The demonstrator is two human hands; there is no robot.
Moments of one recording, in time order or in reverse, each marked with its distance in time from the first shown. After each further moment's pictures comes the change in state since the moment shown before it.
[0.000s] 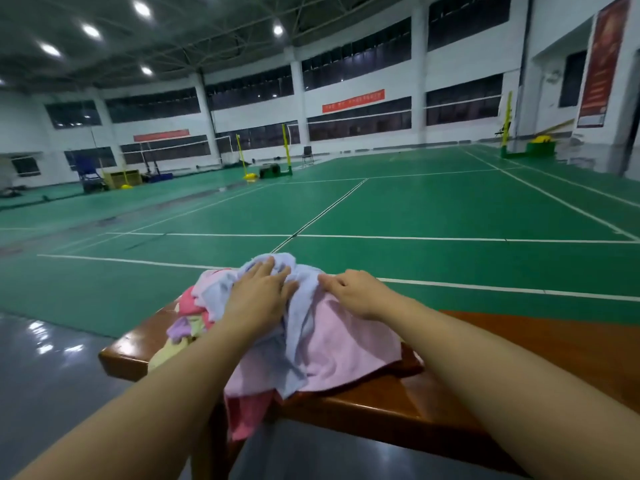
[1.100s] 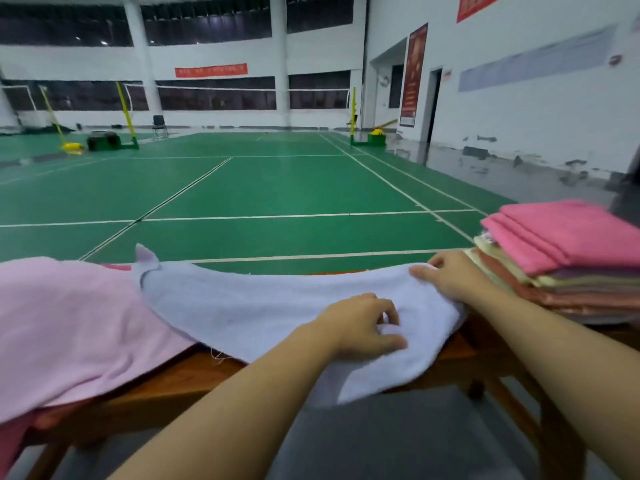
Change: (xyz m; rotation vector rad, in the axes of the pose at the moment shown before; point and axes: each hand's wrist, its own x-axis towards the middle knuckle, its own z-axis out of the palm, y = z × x) left_hand -0.050 0.379 0.022 -0.610 -0.377 0.780; right_hand -0.278 0.272 -0.163 -0.034 0.489 0.737
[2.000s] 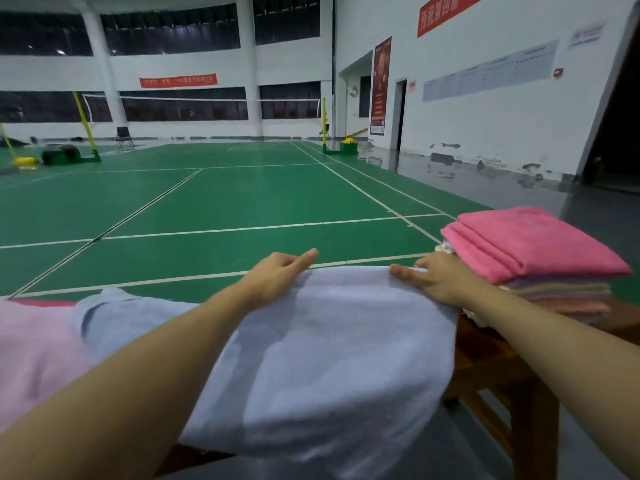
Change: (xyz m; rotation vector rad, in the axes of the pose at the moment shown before) left_hand 0.052 -0.060 -0.070 -0.274 0.265 -0.170; right_hand -0.001 0.009 -0.048 -0.201 -0.046 -0.163
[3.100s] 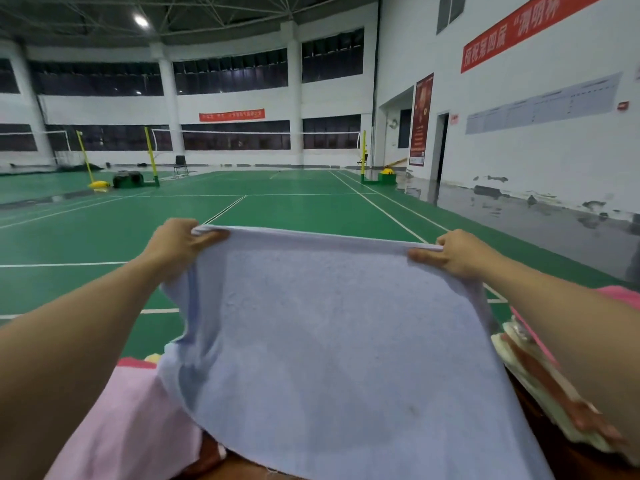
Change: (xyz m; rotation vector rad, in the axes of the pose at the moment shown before) left_hand 0.027 -0.082 -0.236 0.173 0.519 -0.223; right_hand 0.144 -0.063 -0.064 -0.071 0.021 -0.024
